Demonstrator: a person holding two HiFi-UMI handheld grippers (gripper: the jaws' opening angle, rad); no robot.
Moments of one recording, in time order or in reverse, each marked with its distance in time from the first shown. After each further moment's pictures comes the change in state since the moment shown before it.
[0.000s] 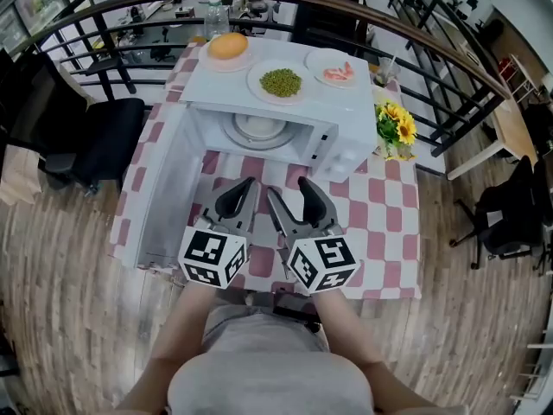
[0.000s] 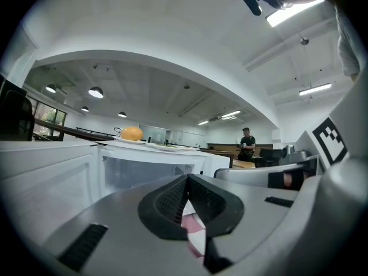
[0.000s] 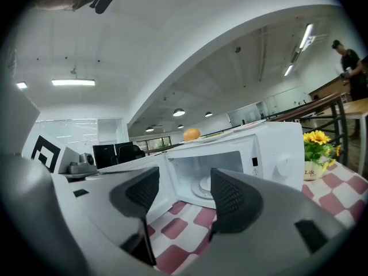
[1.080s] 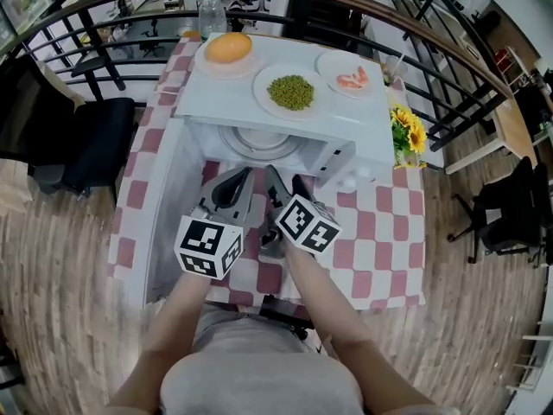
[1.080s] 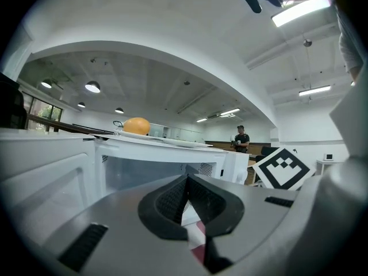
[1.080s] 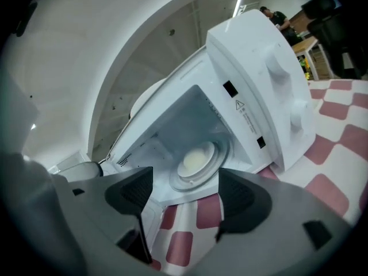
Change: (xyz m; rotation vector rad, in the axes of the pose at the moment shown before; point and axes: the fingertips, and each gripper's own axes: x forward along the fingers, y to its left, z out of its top) left arm 0.050 0.064 -0.002 -0.002 0.032 -0.033; right arm 0.110 -0.071 -0.078 0.530 0.093 -0.291
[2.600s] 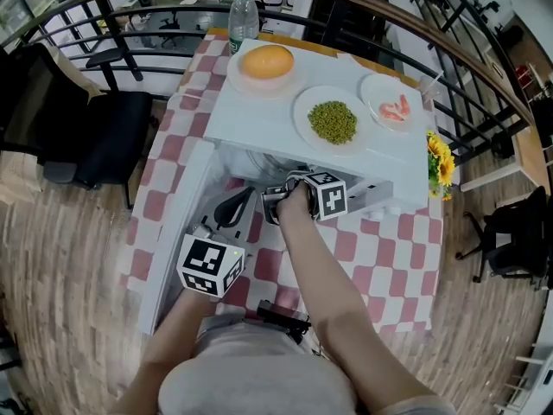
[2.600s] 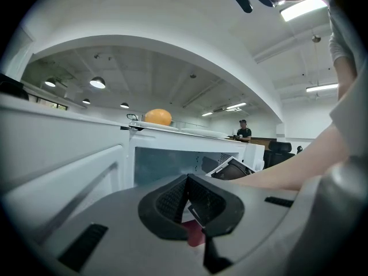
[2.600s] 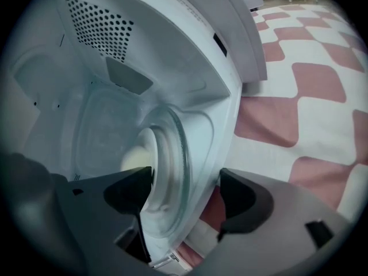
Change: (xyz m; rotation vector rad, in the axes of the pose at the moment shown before) left arm -0.003 0.068 -0.018 -0.010 0.067 0.052; right arm 0.111 -0.078 -0.047 0.754 0.026 -0.539
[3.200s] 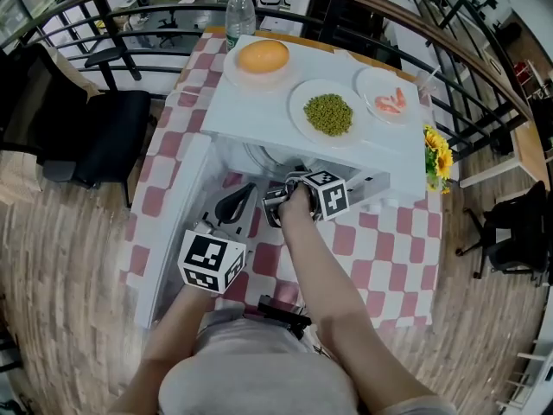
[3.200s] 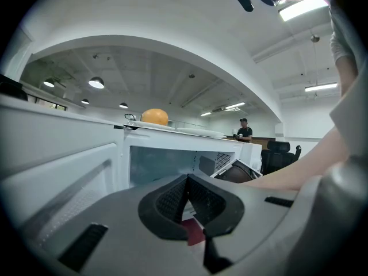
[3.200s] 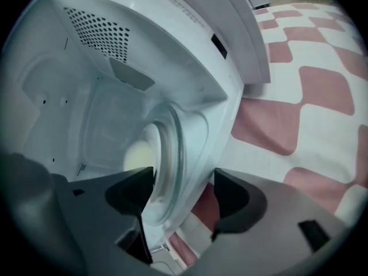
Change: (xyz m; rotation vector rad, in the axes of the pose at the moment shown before) left arm -0.002 -0.009 -0.003 0.004 -0.001 -0.008; right arm -0.008 -0.005 -0.004 -0.068 0.062 0.050
